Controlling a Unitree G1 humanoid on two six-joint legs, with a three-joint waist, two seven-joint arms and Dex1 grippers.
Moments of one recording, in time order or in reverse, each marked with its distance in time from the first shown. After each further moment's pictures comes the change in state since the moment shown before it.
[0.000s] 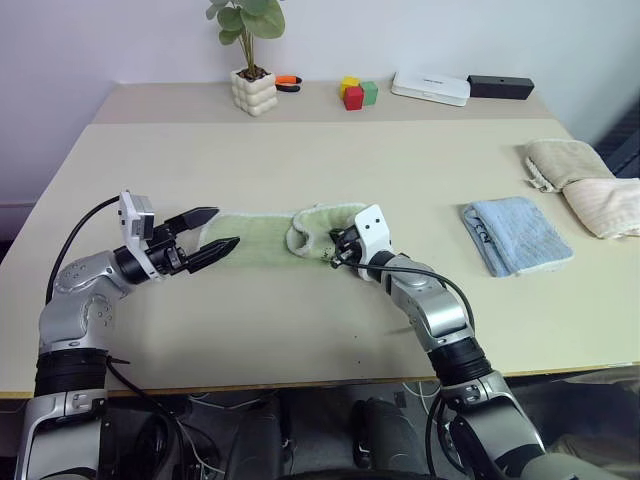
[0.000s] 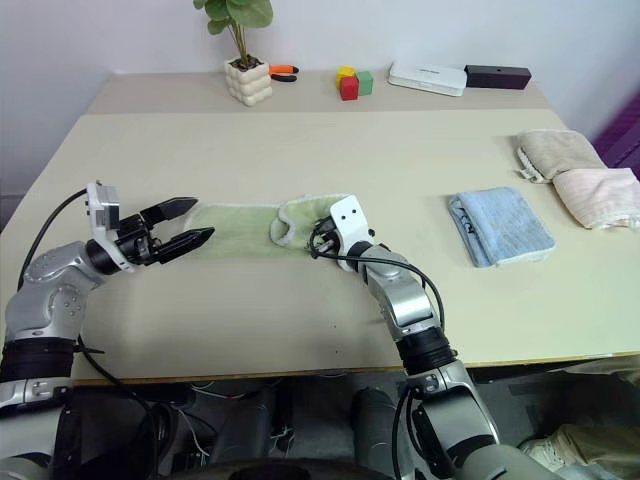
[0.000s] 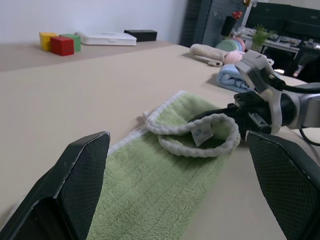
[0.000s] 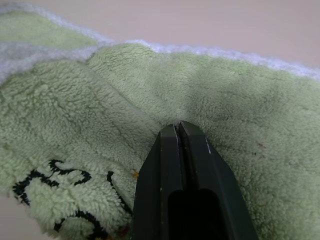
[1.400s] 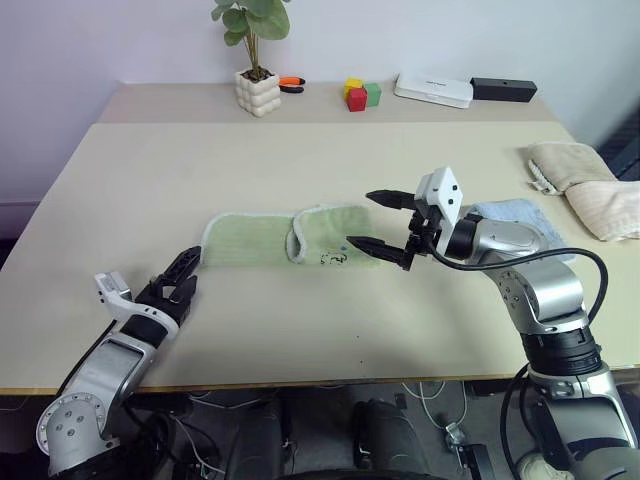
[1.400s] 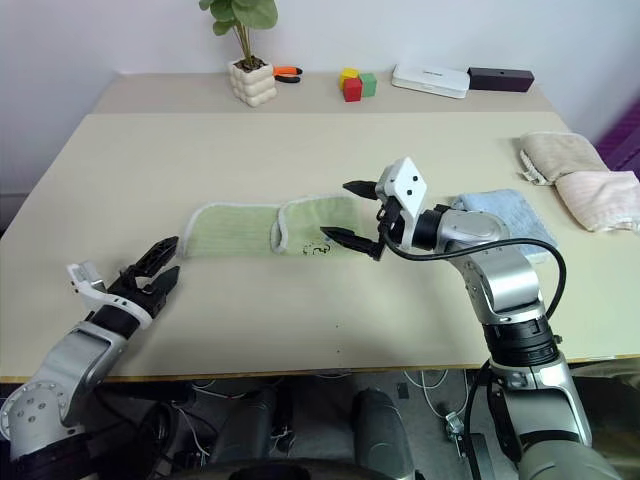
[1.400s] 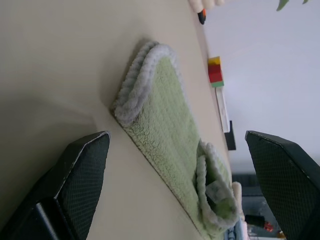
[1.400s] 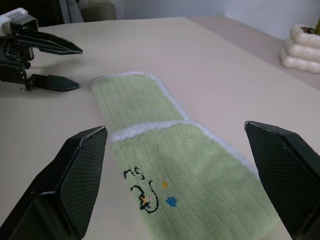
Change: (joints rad) left arm 0.363 -0.368 0.290 -0.434 -1.072 0.516 1.408; right arm -0.020 -0.401 -0.134 -0.317 0.292 0.034 0.531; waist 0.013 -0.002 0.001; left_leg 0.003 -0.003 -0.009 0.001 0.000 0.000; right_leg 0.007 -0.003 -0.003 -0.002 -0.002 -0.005
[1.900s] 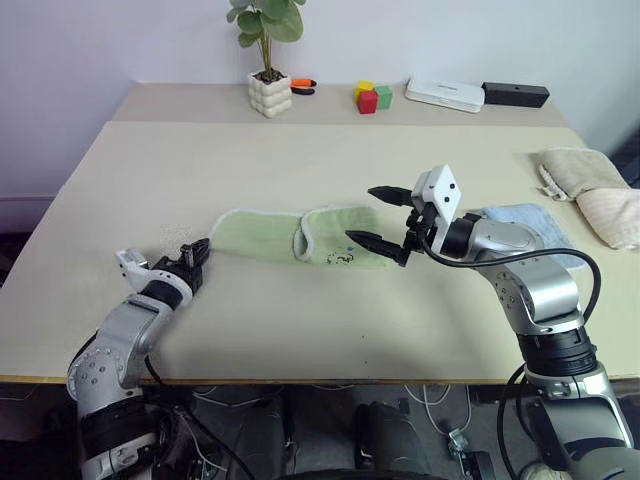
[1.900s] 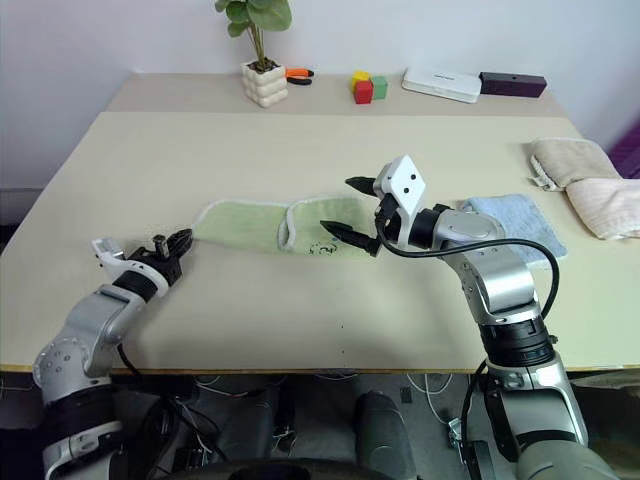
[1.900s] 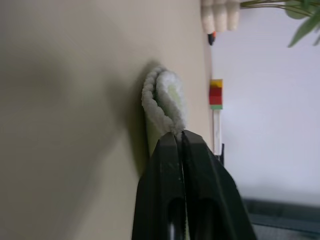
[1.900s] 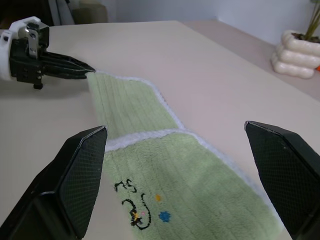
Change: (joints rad) left arm -0.191 -0.015 -0.024 0.176 -0.031 -0.032 0.121; right arm 0.000 0.012 0.003 -0.007 -0.021 0.002 -0.067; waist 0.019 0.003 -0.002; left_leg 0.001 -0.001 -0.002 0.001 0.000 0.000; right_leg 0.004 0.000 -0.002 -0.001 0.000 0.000
